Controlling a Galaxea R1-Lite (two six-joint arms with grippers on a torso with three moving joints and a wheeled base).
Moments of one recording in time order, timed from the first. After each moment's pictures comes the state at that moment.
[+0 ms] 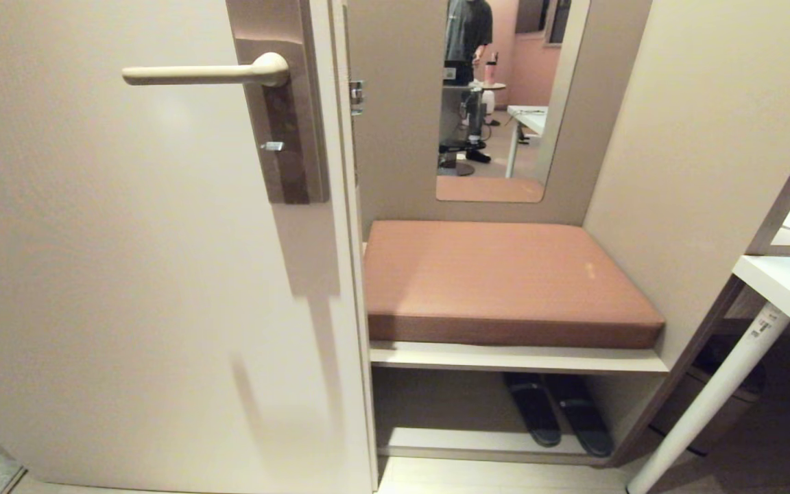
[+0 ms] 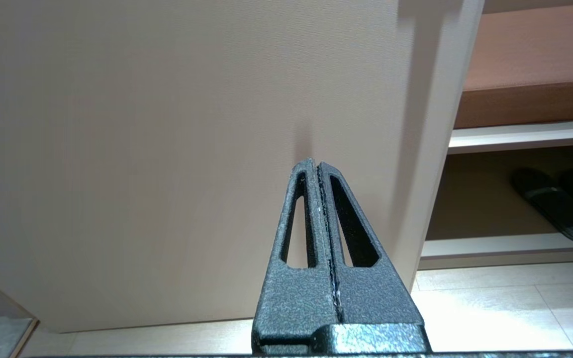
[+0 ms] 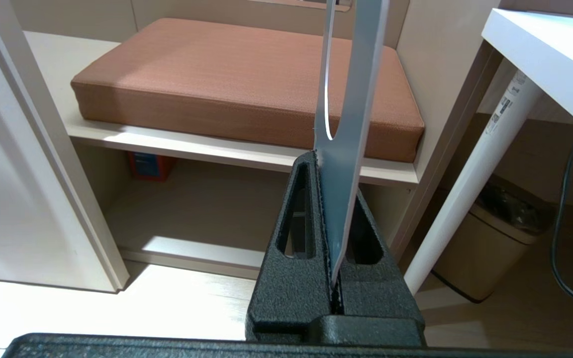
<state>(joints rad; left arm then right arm) 0.01 0.00 0.00 0.00 -0.03 0.08 0.01 0.00 0.00 0.00 0.02 -0.04</state>
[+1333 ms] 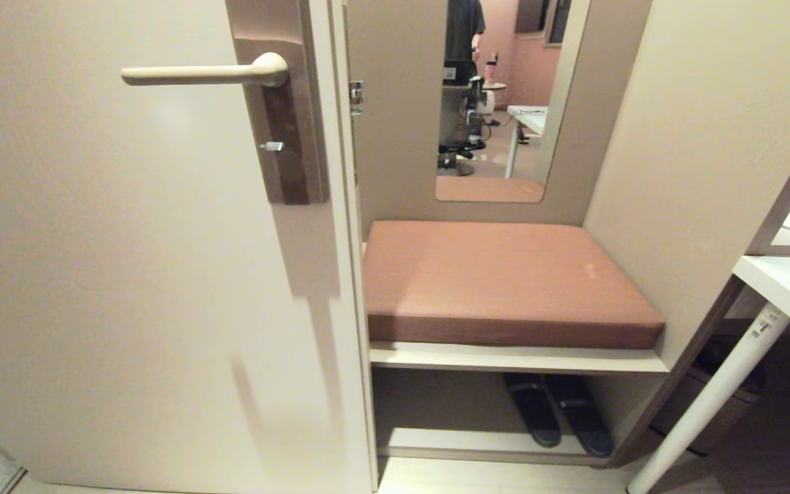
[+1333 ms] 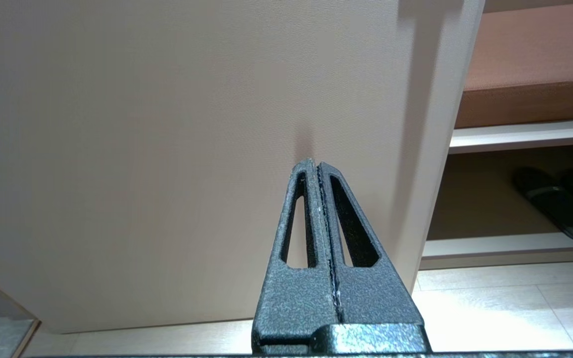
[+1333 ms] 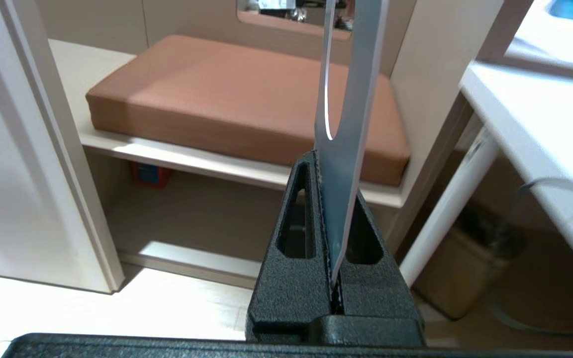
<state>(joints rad) 0.01 0.00 0.00 0.00 -0.03 0.08 0.01 0.03 -0.31 0.25 0.05 -0.10</state>
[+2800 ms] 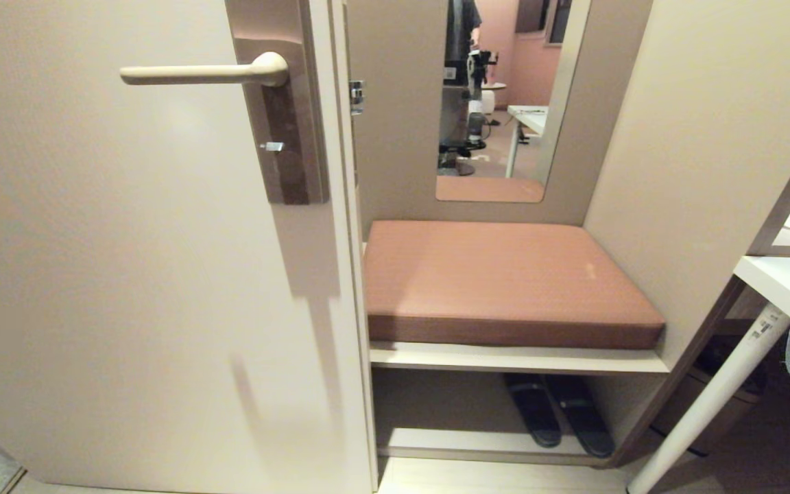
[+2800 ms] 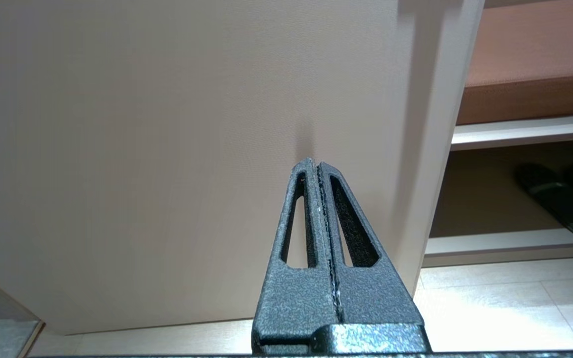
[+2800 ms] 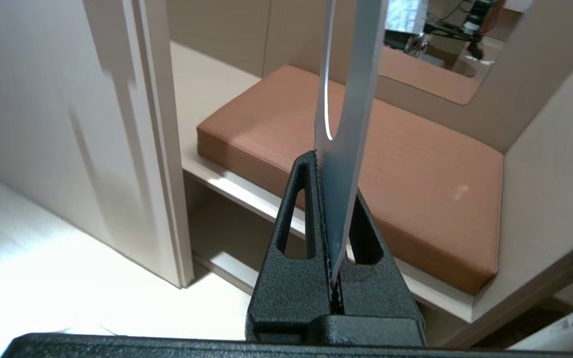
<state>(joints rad) 0.00 0.00 0.00 0.01 -0.04 0.10 0.01 0.75 -0.65 -0.02 0.40 -0.15</state>
